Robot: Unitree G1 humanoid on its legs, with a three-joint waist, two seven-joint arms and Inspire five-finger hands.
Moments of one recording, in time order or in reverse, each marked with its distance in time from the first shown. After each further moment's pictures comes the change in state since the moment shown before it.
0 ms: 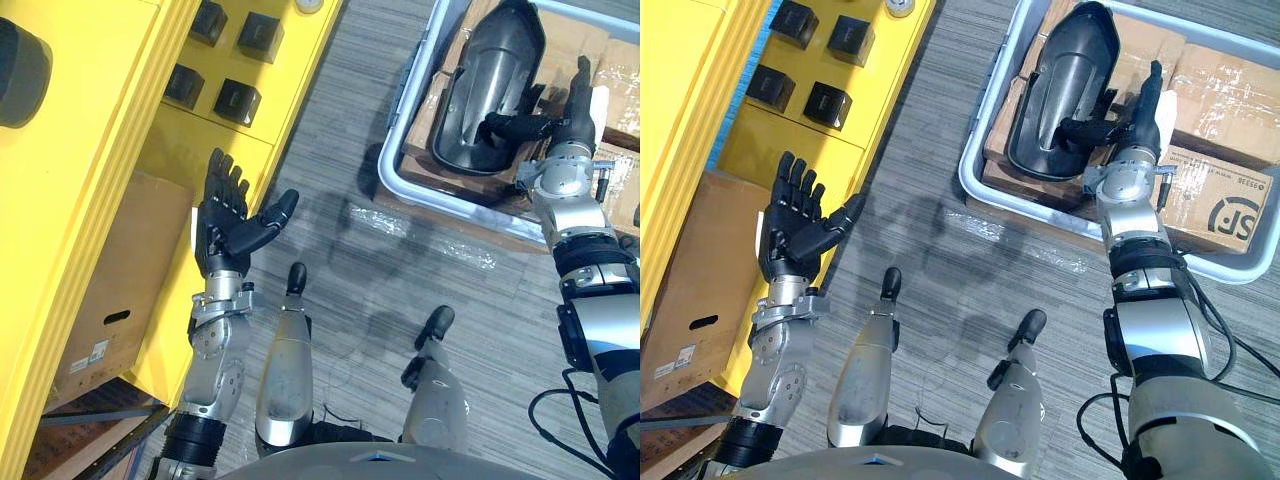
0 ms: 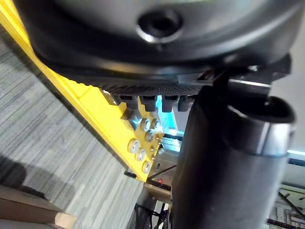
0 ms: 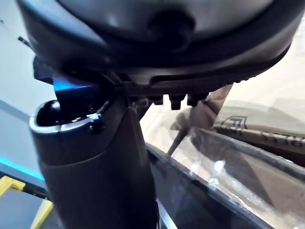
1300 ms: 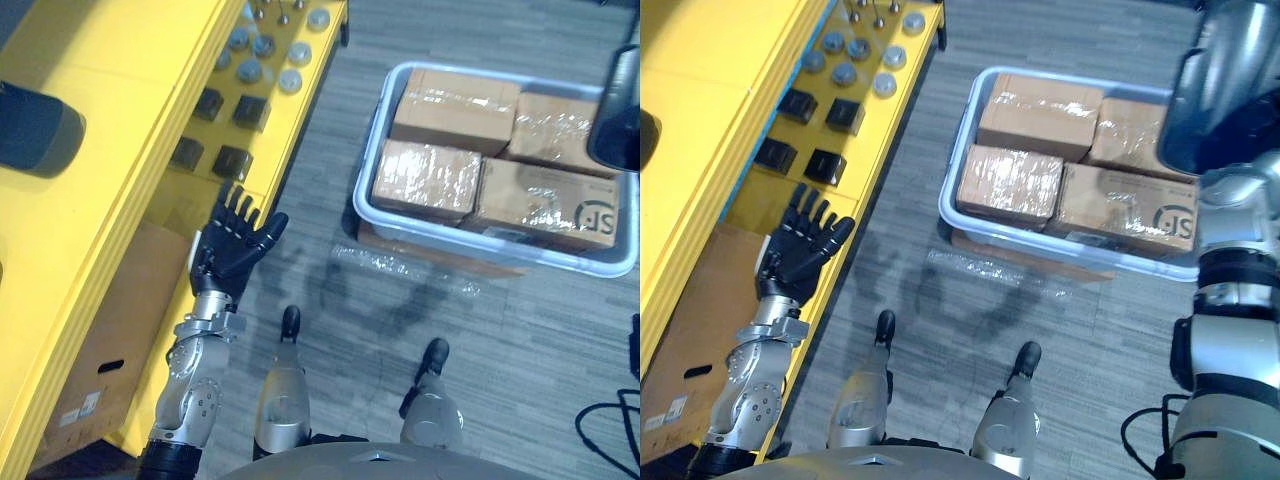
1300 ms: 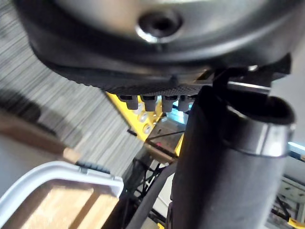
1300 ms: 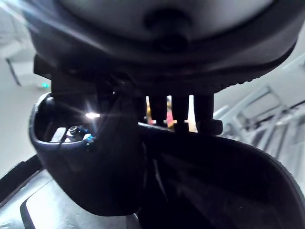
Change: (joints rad) left arm 0.098 0.059 0.039 -0.048 -0.359 0.234 -0.208; right arm 0.141 -0.198 -0.141 -0.104 -0.341 0.037 -0.309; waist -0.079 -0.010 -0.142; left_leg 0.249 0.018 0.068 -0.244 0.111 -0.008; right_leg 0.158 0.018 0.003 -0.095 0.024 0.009
